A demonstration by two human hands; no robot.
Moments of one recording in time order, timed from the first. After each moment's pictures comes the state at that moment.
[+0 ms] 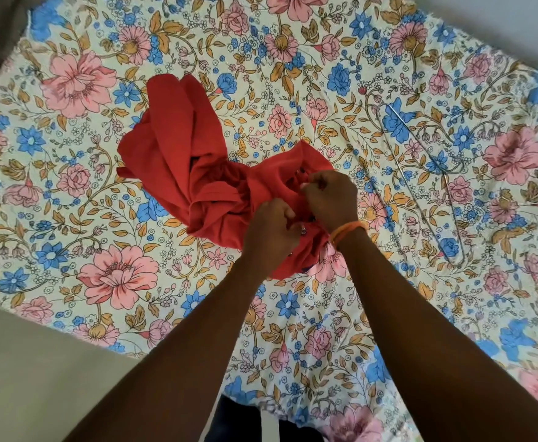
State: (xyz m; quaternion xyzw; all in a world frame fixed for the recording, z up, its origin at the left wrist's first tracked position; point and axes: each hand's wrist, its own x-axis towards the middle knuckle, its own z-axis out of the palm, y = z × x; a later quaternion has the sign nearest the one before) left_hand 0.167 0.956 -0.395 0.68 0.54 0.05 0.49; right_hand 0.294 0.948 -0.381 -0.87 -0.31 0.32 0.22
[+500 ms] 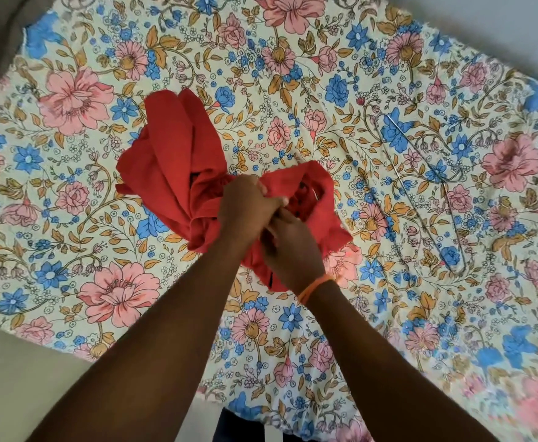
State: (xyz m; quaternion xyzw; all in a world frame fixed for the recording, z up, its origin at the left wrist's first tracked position) left_hand 0.166 1.030 -0.390 0.65 0.62 0.03 0.45; right_hand 0.224 0.928 -0.390 -0.74 -0.57 0.26 0.25
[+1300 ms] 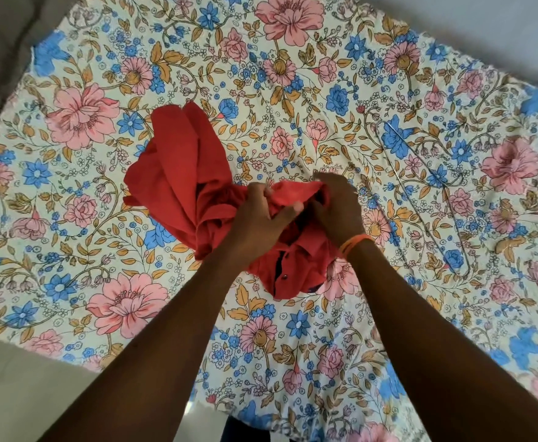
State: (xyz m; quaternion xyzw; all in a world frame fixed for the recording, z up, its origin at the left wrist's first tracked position) left_hand 0.150 1.022 -0.370 0.63 0.50 0.05 0.59; right_hand 0.312 0.958 -0.414 -0.85 -0.40 0.28 0.19
